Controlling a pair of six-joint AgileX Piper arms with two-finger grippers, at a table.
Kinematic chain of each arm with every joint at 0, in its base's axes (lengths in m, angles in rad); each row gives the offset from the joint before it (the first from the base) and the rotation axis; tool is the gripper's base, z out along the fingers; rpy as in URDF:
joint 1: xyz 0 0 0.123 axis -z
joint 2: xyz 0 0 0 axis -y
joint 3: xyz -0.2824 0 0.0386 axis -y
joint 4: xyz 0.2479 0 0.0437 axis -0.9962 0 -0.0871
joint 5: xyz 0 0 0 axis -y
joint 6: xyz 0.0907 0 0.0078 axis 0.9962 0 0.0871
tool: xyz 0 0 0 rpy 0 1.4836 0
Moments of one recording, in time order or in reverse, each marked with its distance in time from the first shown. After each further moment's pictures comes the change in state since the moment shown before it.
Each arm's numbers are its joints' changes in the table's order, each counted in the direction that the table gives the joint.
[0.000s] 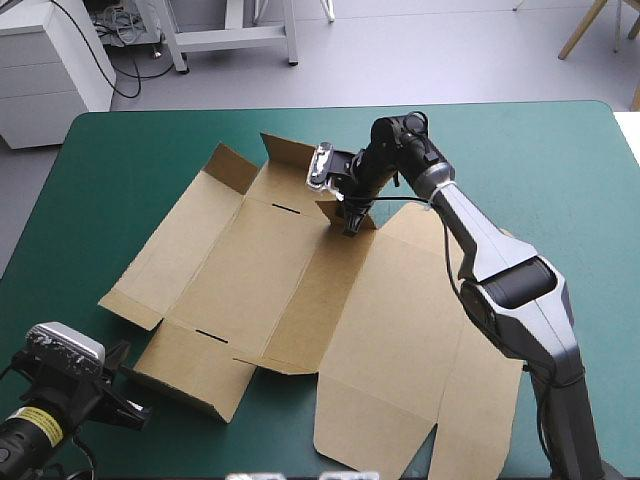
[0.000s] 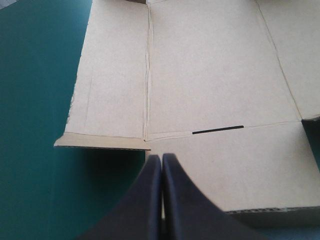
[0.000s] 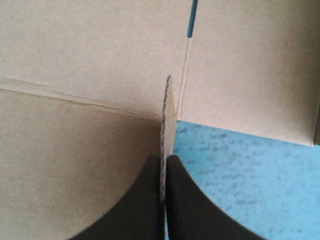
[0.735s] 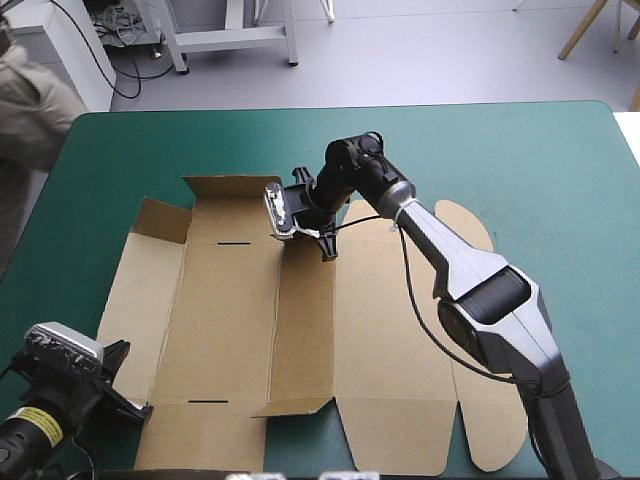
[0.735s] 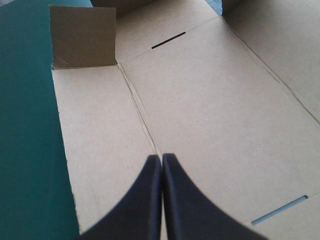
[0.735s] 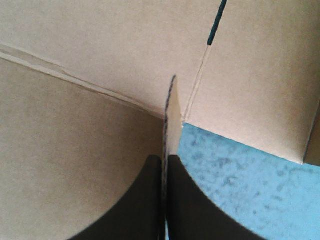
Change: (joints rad) left arm 0.000 0.000 0.000 0.000 0.000 -0.017; right arm -0.143 -0.003 0.000 -0.043 0.036 -0.399
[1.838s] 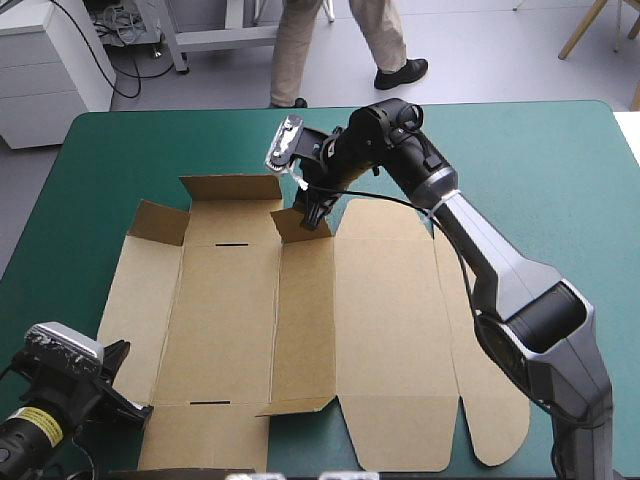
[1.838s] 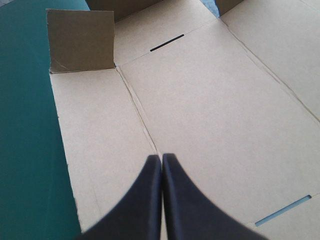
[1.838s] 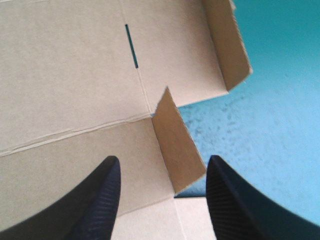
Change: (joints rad) left arm 0.000 0.000 0.000 0.001 0.000 -0.001; right arm -0.001 0.223 0.010 0.080 -0.027 0.681
